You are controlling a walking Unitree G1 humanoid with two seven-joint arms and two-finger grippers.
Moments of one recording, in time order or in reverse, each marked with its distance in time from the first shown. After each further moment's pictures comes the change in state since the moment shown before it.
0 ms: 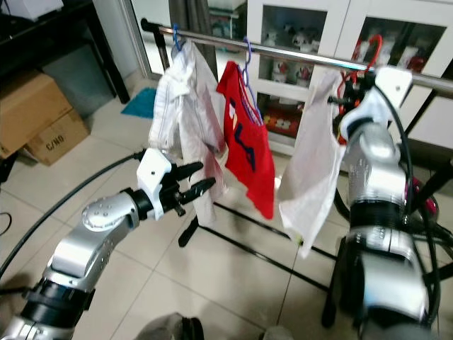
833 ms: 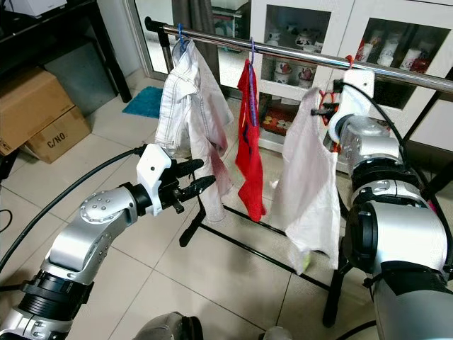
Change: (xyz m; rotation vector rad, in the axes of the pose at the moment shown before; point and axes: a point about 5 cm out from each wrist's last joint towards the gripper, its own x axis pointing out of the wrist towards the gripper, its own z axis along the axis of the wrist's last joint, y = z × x) left arm 0.001 0.006 0.005 0.017 0.017 -0.031; right arm 0.017 0.012 -0.022 -0.174 0.334 0.149
